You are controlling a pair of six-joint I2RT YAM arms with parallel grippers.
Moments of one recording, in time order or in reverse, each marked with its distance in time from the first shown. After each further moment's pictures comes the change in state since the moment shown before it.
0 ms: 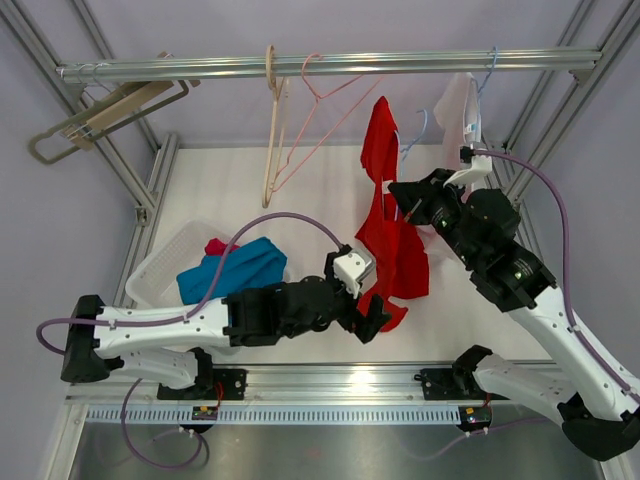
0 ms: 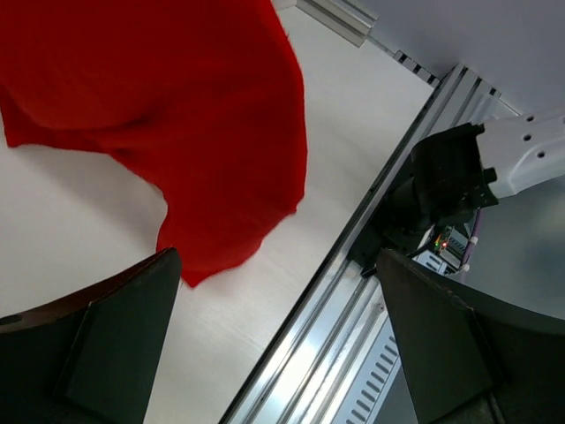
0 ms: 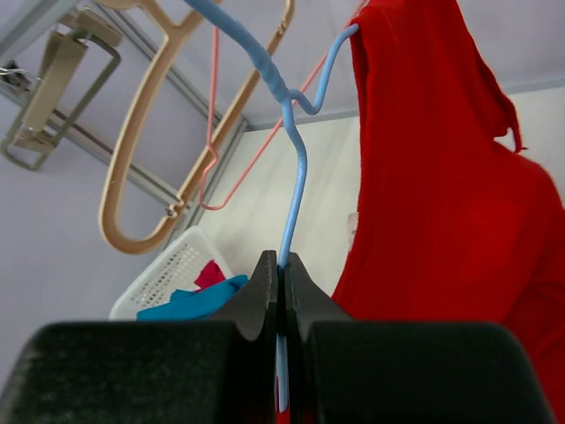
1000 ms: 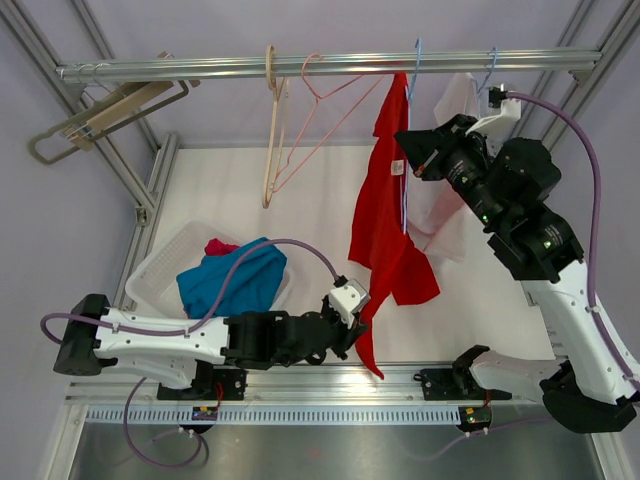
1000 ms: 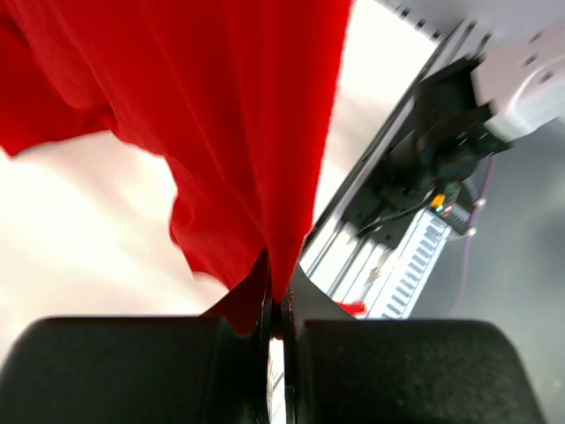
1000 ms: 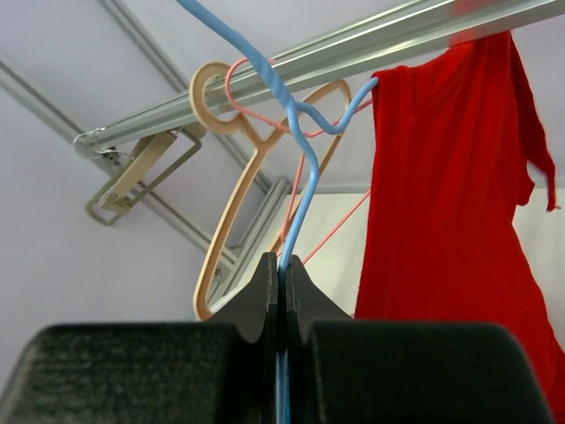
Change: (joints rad) left arm -0.145 -0.014 -0.131 0.069 -0.121 -0.057; right arm -0.037 0.188 0.456 -0.109 -0.050 -0.027
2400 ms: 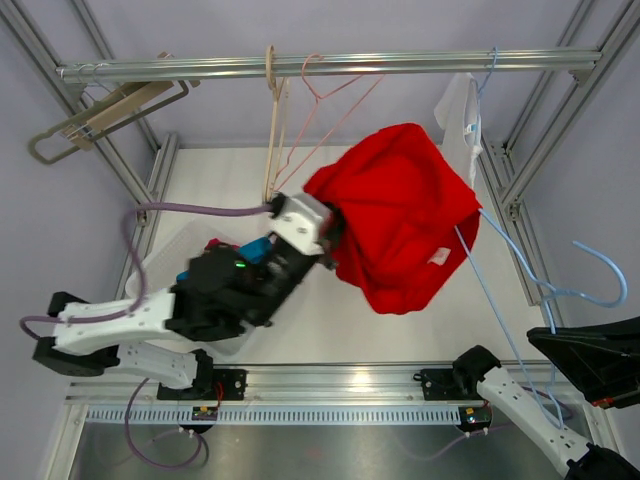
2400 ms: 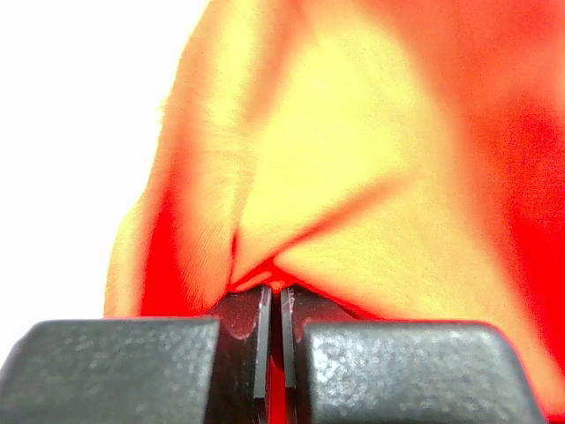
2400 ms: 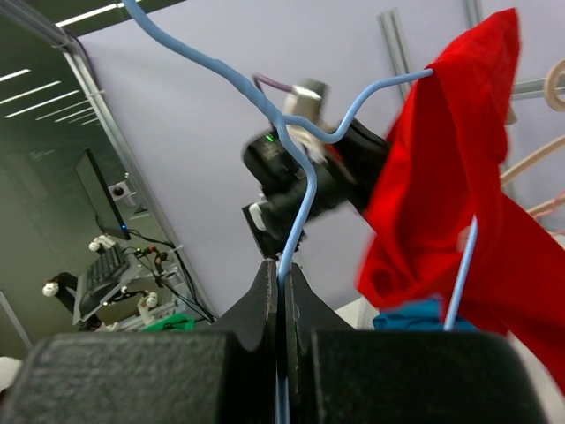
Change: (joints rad) left arm 0.038 0.050 0.583 0.250 -0.317 0.809; right arm -0.034 -0.711 -0.037 -0.214 -0.615 0.176
